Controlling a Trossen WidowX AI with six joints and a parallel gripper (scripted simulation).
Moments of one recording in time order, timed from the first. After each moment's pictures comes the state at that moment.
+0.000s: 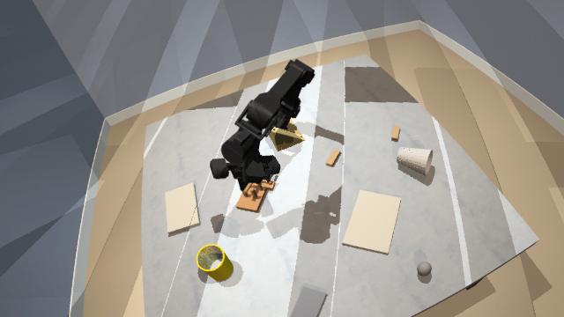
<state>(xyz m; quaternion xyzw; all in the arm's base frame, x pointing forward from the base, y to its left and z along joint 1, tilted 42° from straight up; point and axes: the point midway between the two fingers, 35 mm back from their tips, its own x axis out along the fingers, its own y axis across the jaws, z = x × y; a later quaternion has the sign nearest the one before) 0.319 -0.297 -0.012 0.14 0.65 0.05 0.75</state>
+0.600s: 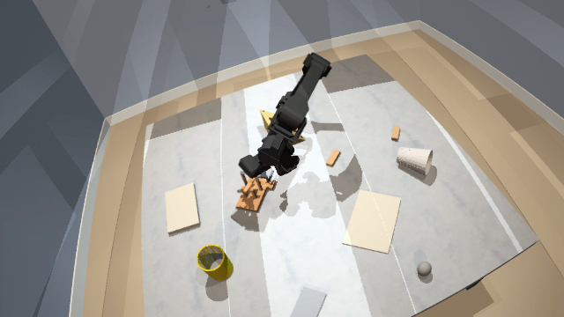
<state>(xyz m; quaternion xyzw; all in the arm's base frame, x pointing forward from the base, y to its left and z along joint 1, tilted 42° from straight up) 0.268 -0.208 -0.001 -0.05 0.72 0.23 0.65</state>
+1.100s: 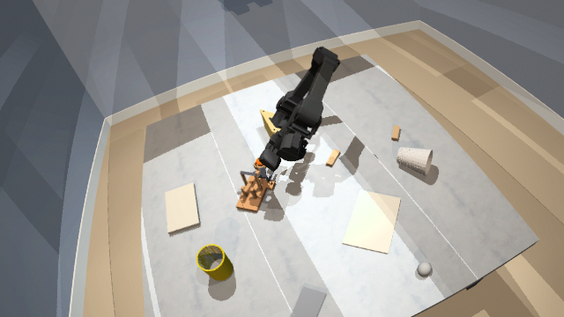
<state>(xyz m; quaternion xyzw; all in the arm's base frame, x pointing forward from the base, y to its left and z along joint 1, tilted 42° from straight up) 0.202 -0.148 0.011 -0.19 0.73 0.39 0.52</state>
